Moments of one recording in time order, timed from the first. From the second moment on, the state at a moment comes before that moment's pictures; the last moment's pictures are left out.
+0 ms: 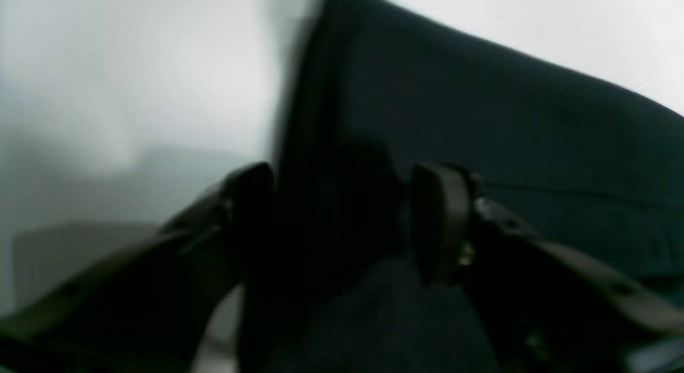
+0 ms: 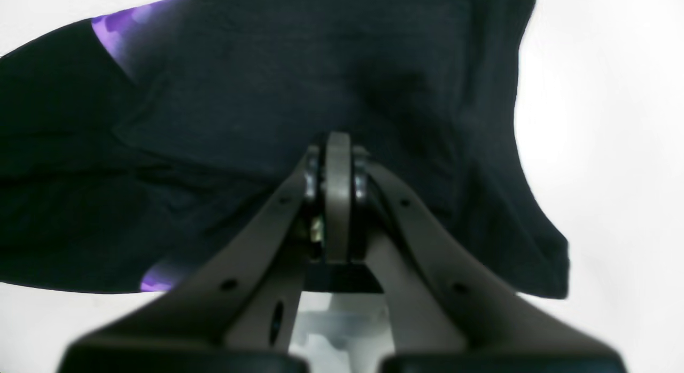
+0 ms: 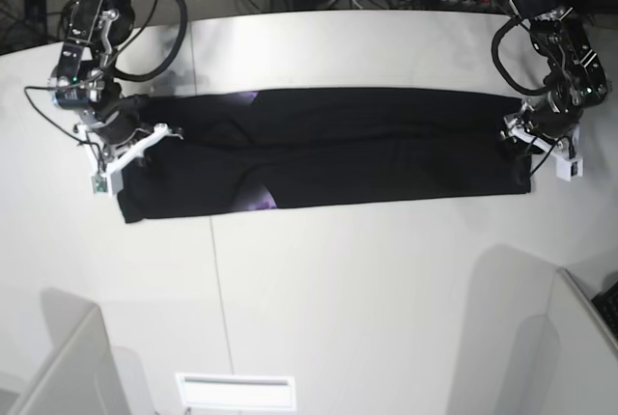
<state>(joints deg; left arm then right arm) 4.3 -16.5 -35.7 76.0 -29.4 -25.5 49.6 -8.9 4.1 18.9 104.1 18.6 14.6 -59.0</state>
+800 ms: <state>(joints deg) 10.4 -18.5 -41.9 82.6 -28.6 -25.2 46.1 -13.5 1.4 25.3 107.1 26.6 22.0 -59.2</state>
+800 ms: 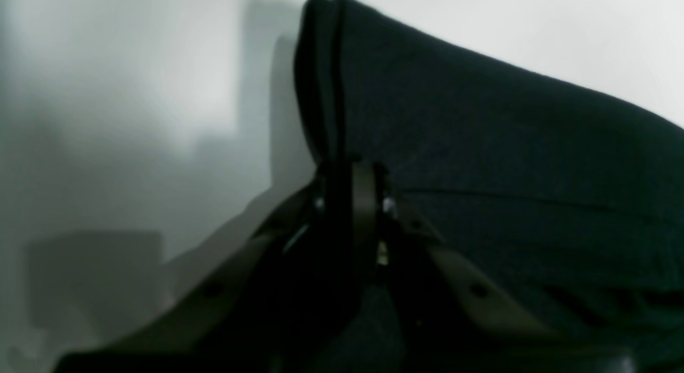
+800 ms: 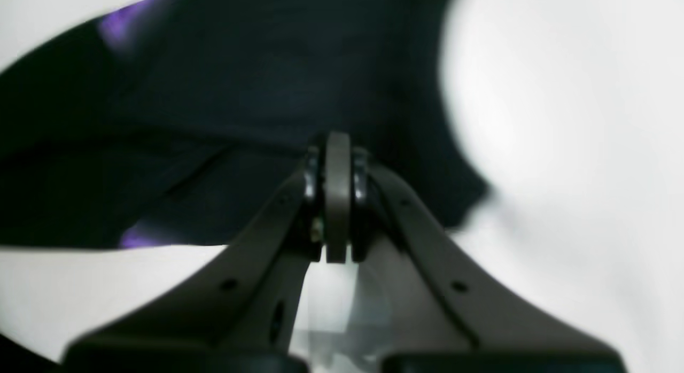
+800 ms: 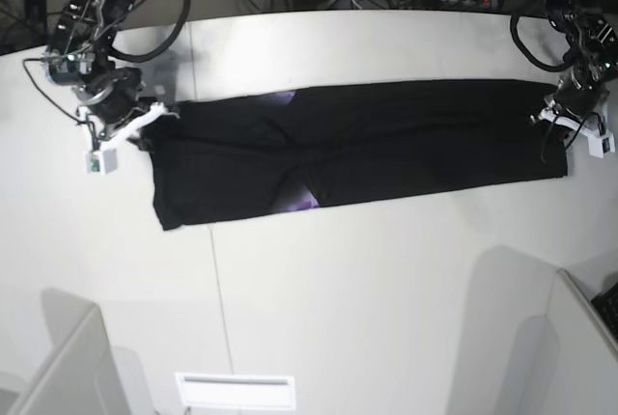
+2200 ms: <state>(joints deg) 11.5 -7.1 -8.3 102.9 -29.3 -16.1 48.7 -13.2 2.3 25.5 100.9 27.5 22.0 -59.0</state>
